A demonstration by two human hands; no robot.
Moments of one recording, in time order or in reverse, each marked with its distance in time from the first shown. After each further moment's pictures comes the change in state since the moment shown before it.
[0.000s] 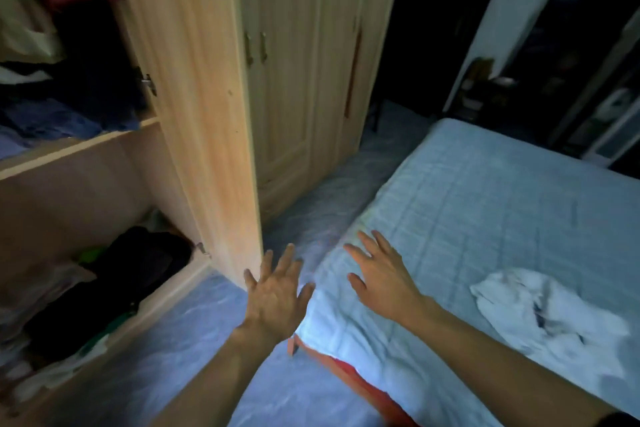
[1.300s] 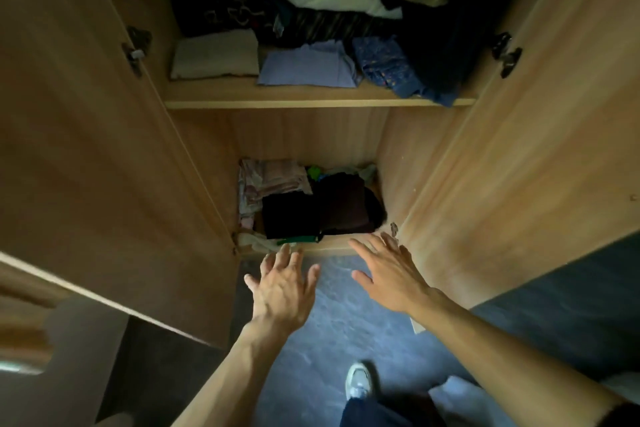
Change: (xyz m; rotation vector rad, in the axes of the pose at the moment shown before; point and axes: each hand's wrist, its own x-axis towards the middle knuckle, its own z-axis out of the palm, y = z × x) left_hand -0.071 -0.349 -0.019 -0.343 0.148 -1.006; right_hand 0.261 -0.382 0.098 -0.043 -0.317 -0.796
